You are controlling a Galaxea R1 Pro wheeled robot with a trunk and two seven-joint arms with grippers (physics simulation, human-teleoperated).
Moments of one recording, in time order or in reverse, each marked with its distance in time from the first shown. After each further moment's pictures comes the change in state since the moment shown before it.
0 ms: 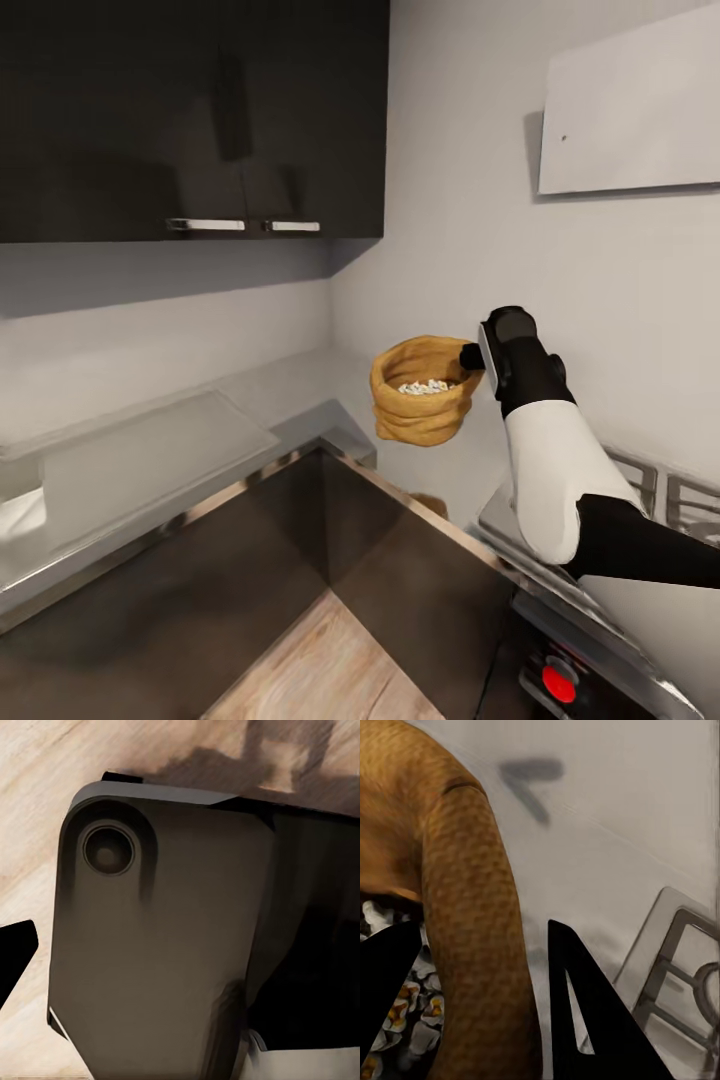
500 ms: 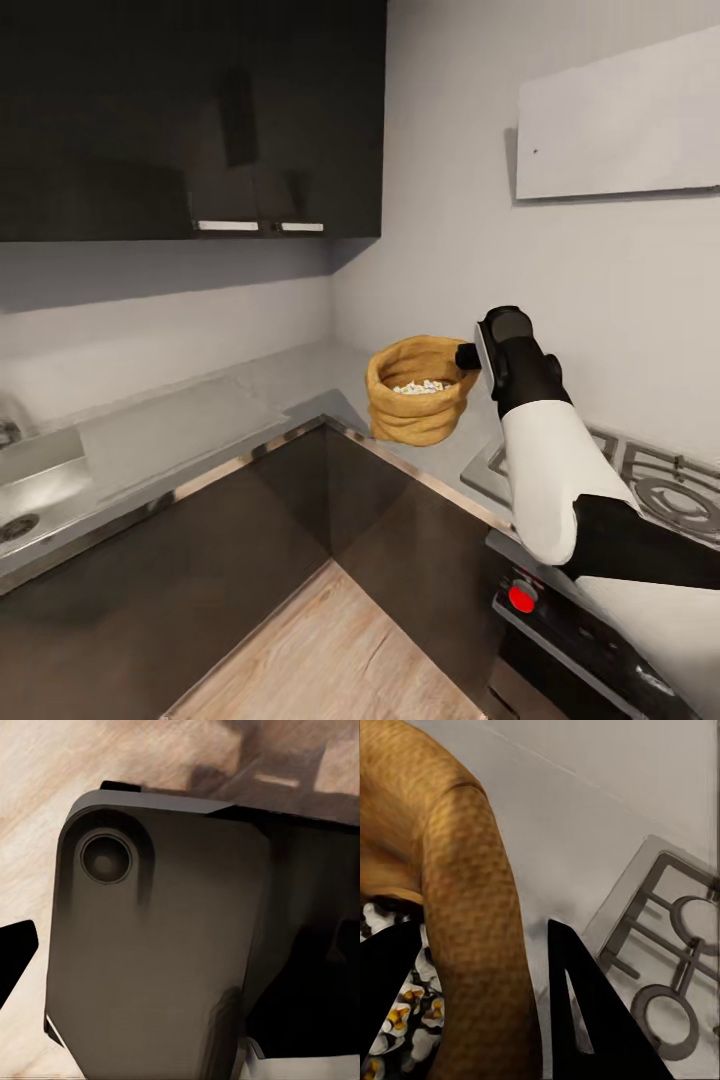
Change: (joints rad) left arm 0.001 -0.003 0.000 0.000 0.000 -0.022 -0.001; right arm 0.000 0.012 -0.001 0.000 -0.006 0.000 0.004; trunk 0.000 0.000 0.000
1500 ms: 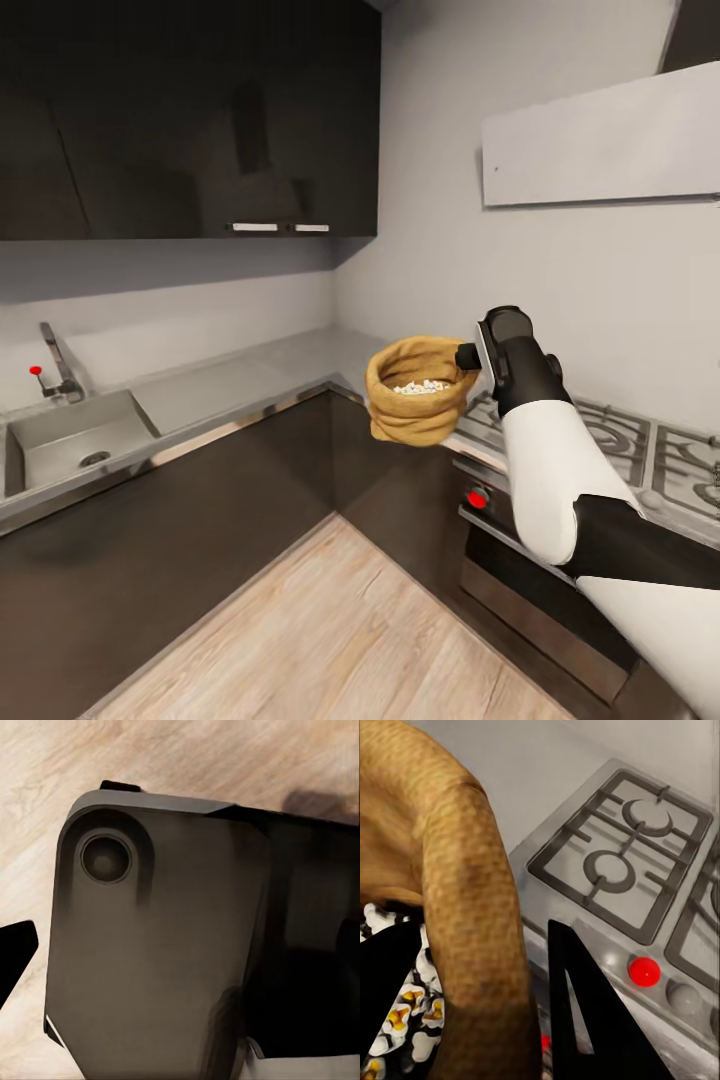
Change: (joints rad) left arm 0.000 0.000 0.000 0.000 0.000 0.000 0.000; right arm 0.000 -0.002 0.004 0.000 -0.003 0.000 0.002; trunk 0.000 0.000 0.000
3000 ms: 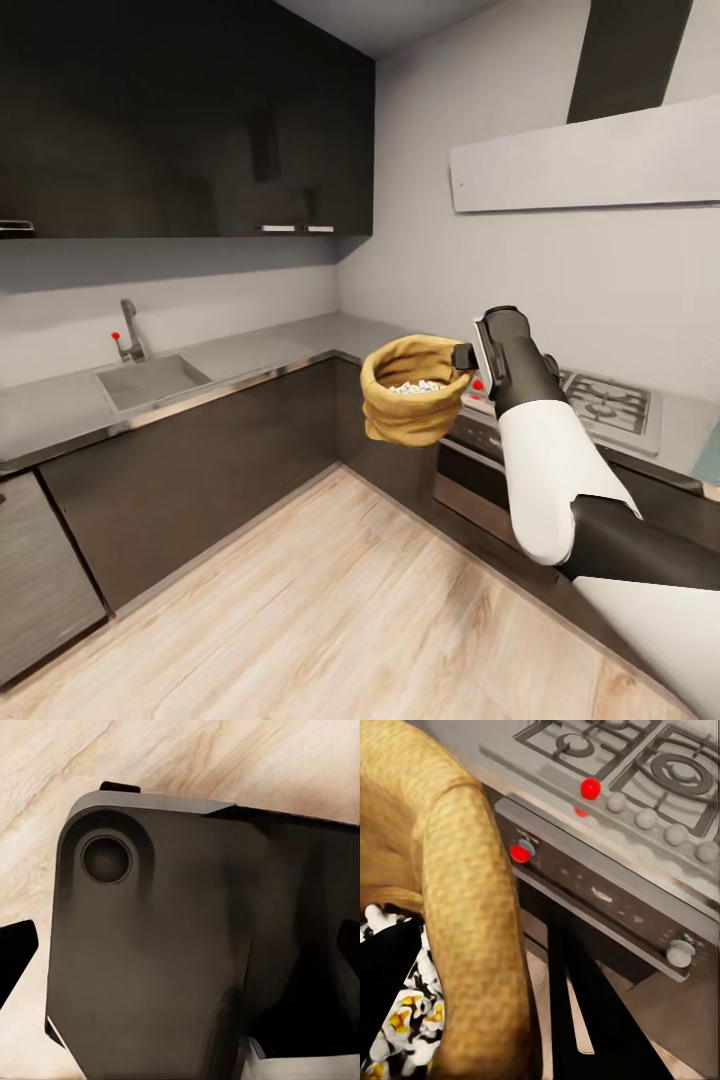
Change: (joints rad) left arm 0.000 0.000 -0.001 0.000 -0.005 0.000 0.000; right arm 0.000 0.011 -0.006 0.000 -0.010 0.000 0.007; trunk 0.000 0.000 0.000
